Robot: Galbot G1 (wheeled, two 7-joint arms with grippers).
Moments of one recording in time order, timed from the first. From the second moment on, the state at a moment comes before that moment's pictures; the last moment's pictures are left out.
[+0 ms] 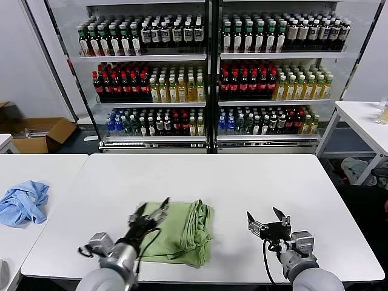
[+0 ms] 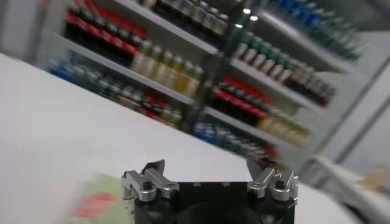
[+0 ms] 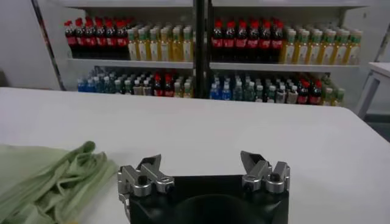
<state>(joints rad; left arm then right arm) 1.43 -1.34 -0.44 -2.17 -0.67 0.43 -0.20 -1.42 1.04 0.39 2.25 0.56 -0.58 0.32</state>
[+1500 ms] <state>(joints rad) 1.41 -1.31 -0.49 -1.91 -0.44 0.46 -0.07 -1.48 1.03 0.46 2.28 0.55 -0.58 0.31</state>
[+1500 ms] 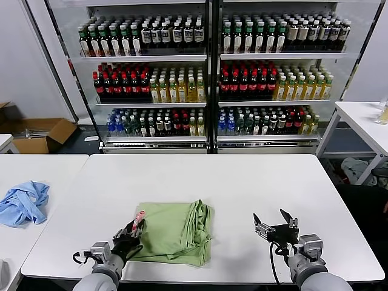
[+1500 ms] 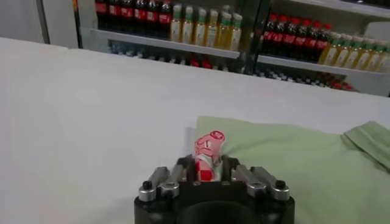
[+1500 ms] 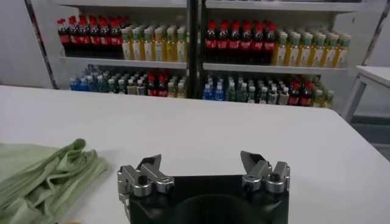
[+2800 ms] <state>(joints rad) 1.50 -1.07 -1.01 -2.17 -1.06 0.56 -0.14 -1.46 1.04 0.46 2.27 0.56 -0.58 0.31</state>
